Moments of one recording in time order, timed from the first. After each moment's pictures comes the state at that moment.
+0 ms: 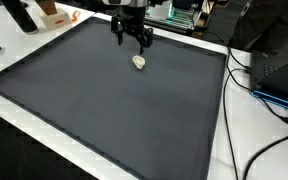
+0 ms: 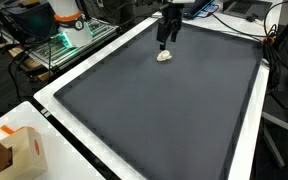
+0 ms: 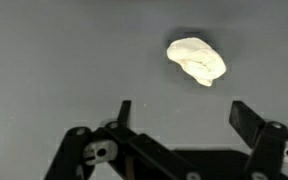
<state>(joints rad) 0.18 0.23 0.01 -2.20 -0.22 2.43 0.34</state>
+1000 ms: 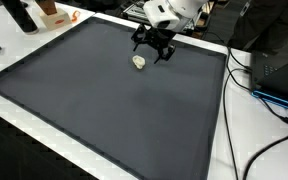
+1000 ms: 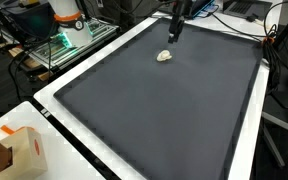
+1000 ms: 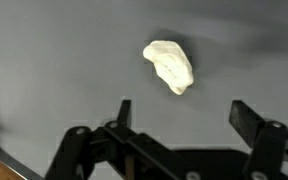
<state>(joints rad) 0.37 0.38 0.05 -2.04 -0.59 2.18 0.64</state>
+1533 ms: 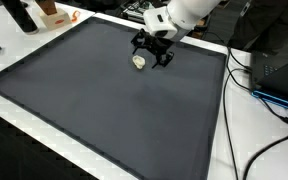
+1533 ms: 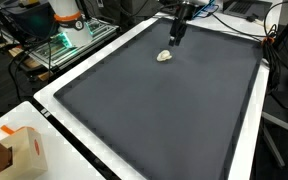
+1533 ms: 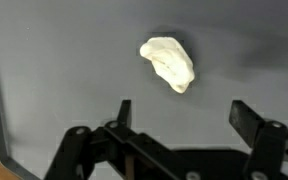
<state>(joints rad) 0.38 0.45 0.05 -1.96 -0.60 2.12 0.72</state>
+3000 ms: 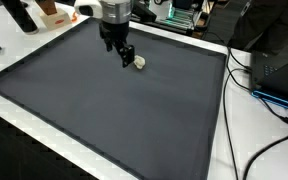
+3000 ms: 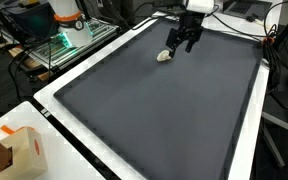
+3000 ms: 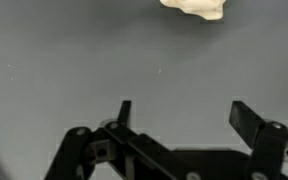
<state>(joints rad) 0.15 0.43 0.00 -1.88 -0.21 2.23 0.64</state>
